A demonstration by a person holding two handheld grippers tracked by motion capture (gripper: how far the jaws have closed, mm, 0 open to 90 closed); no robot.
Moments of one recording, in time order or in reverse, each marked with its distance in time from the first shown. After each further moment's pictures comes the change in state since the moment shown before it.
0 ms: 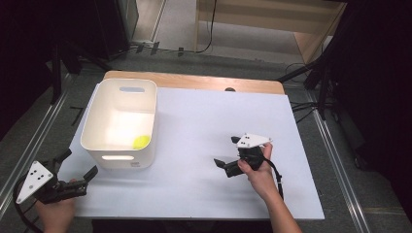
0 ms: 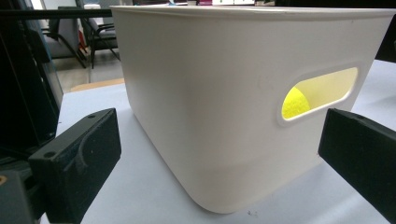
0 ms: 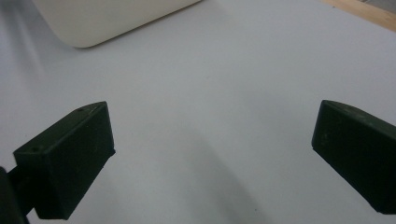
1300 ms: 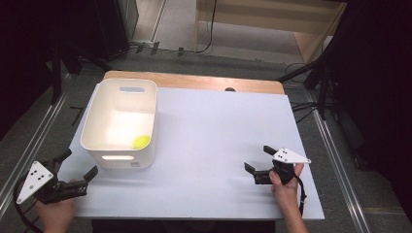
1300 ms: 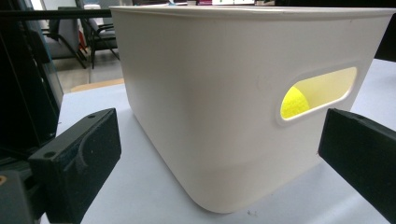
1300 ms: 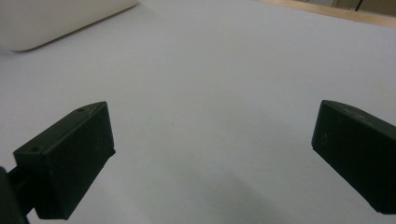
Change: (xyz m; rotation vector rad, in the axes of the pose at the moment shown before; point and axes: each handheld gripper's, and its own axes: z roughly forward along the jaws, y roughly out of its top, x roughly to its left) left arm -0.001 0.000 0.000 -0.004 -0.003 0.004; right arm -0.030 -0.075 -0.056 -0.138 -0.176 0.149
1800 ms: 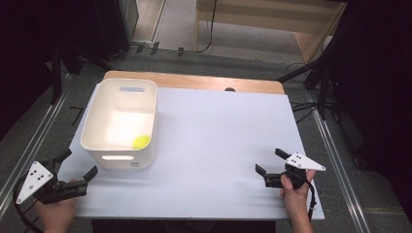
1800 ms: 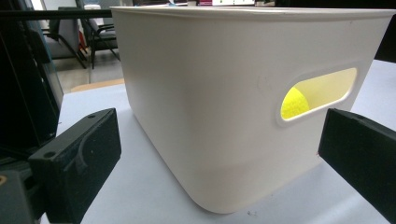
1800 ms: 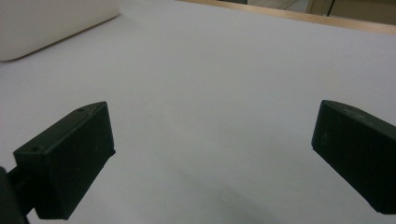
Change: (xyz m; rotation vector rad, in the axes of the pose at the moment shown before) left arm 0.000 0.000 0.000 -0.002 0.001 -0.002; right arm -0.012 -0.012 -0.026 -0.047 -0.057 0.029
